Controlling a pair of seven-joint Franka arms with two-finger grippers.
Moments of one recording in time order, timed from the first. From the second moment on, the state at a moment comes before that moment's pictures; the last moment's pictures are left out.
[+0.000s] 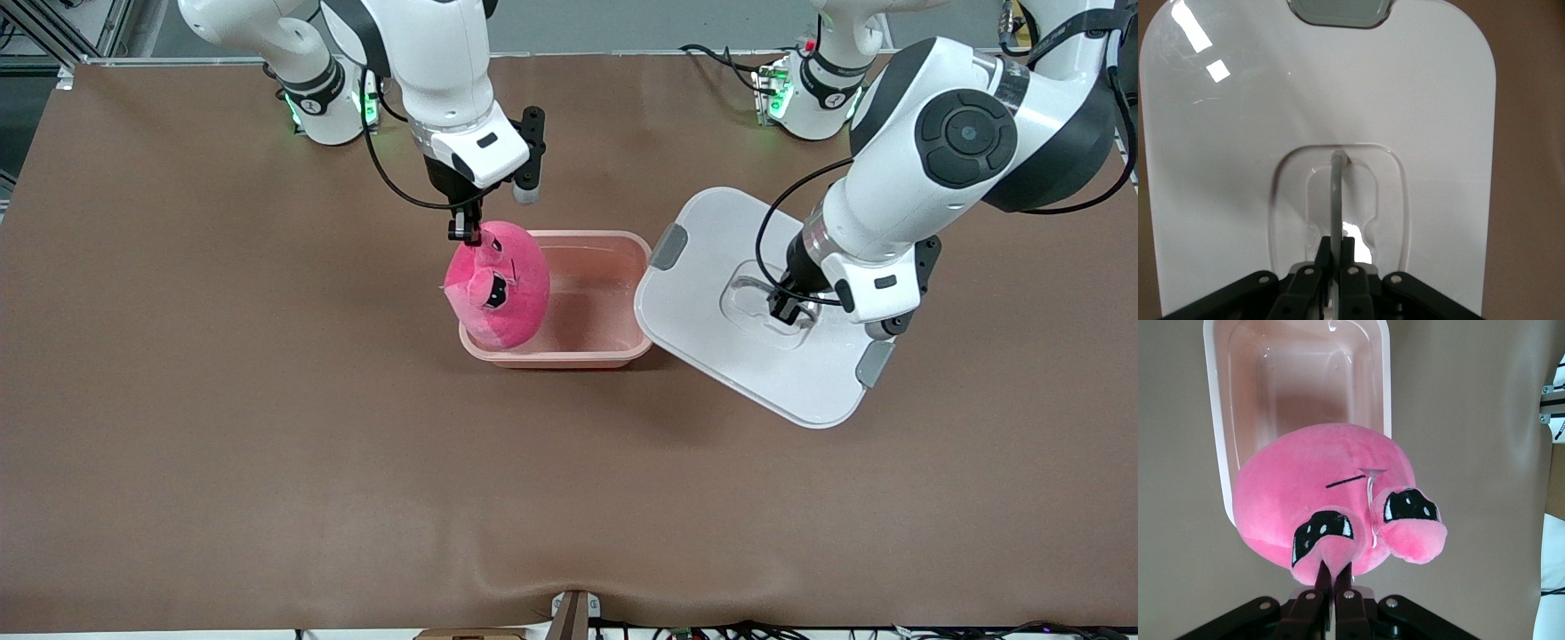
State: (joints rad) left arm 0.04 0.30 -0.54 -1.45 0.09 1.69 -1.52; right arm 0.79 0.17 -0.06 -1.60 -0.15 1.85 -0.77
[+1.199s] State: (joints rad) left arm 0.04 0.30 -0.54 -1.45 0.08 1.69 -1.52; right arm 0.80 0.21 -0.07 -1.60 -0.18 1.87 -0.82
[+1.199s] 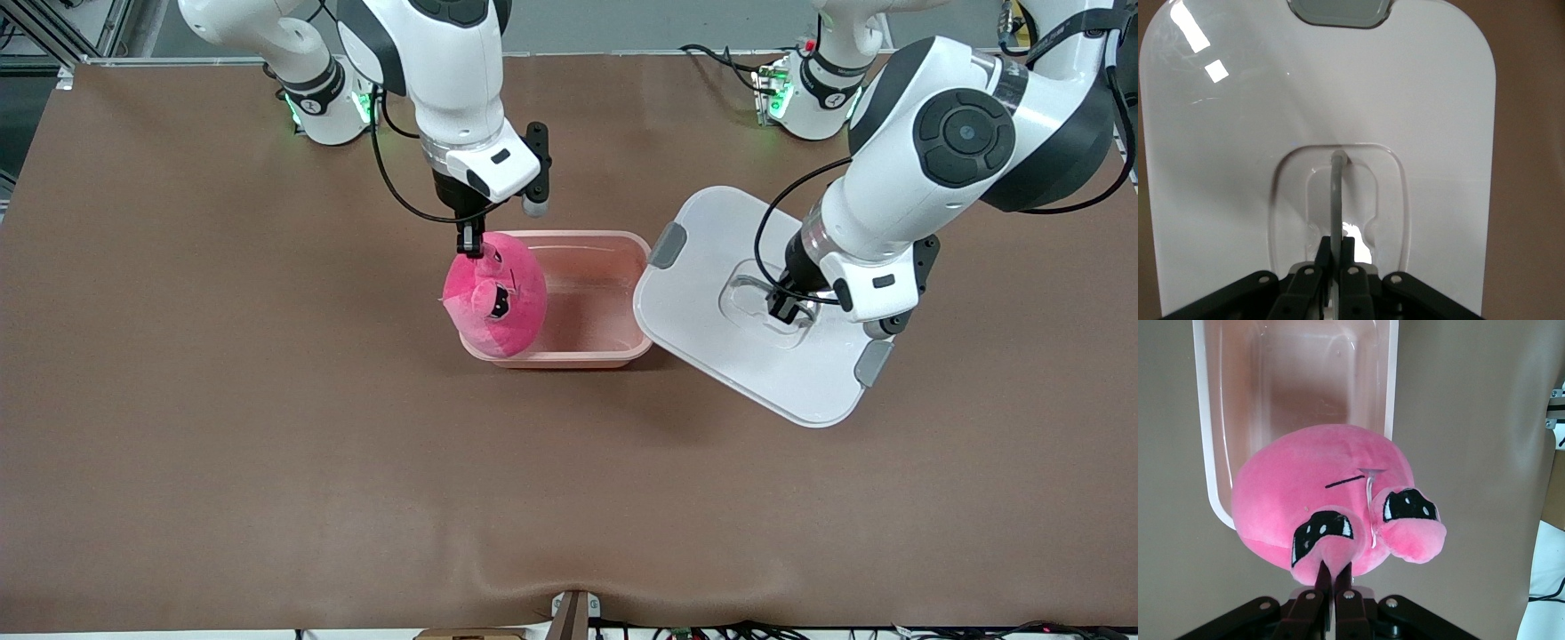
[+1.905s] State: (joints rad) left arm 0.04 0.30 -0.54 -1.45 0.08 1.69 -1.52; right arm 0.80 0.22 -0.08 -1.60 -0.18 1.86 -0.82
